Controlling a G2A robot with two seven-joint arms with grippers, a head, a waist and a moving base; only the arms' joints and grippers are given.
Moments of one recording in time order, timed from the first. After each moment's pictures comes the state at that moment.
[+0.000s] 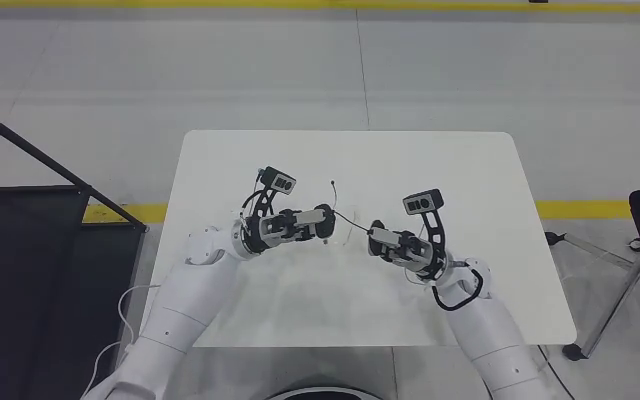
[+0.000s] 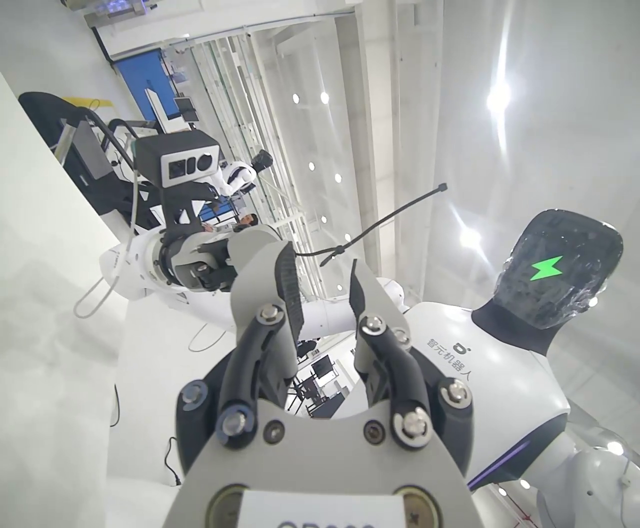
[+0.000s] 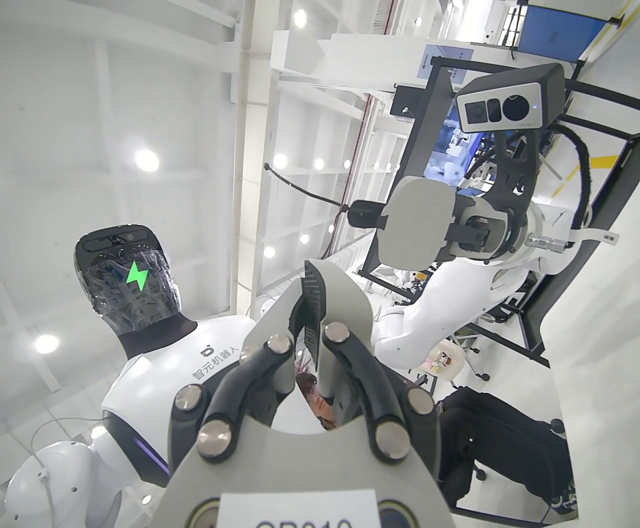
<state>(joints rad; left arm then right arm) 0.96 -1.30 -1.19 -1.22 -0.84 -0.49 -1.33 -1.05 -1.28 1.19 -1.27 0.95 -0.49 1.33</state>
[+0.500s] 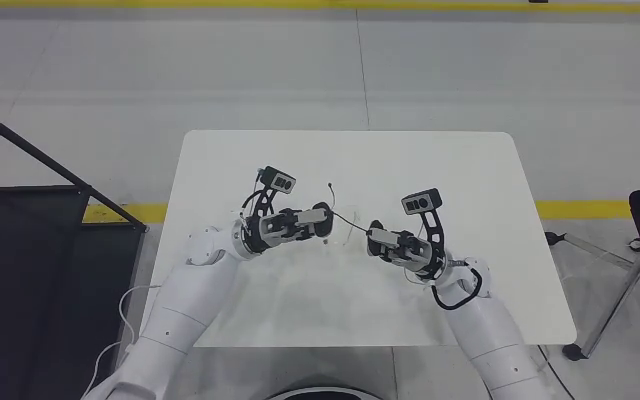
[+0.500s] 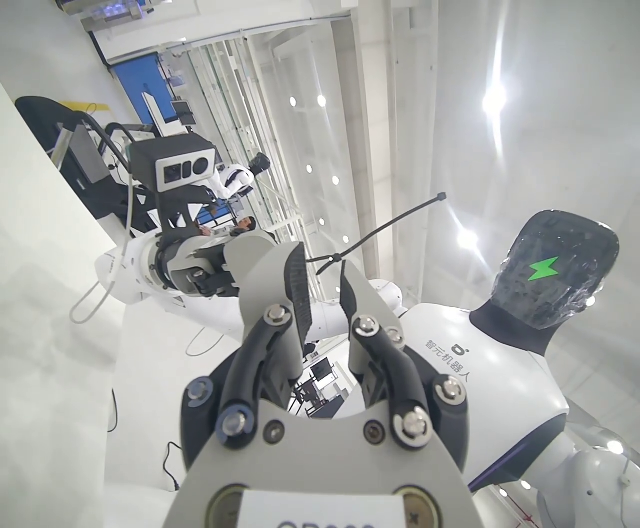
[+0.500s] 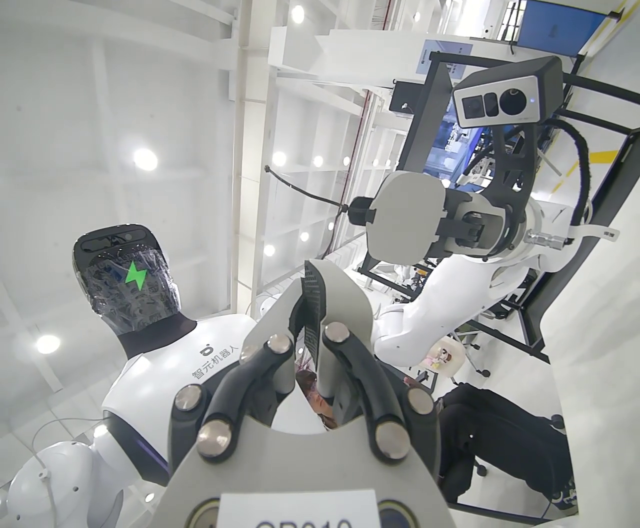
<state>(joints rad) 0.96 -1.30 -1.19 -1.22 -0.85 -0.50 -1.32 -1.05 -1.29 1.19 -1.27 0.94 -0.48 1.34</state>
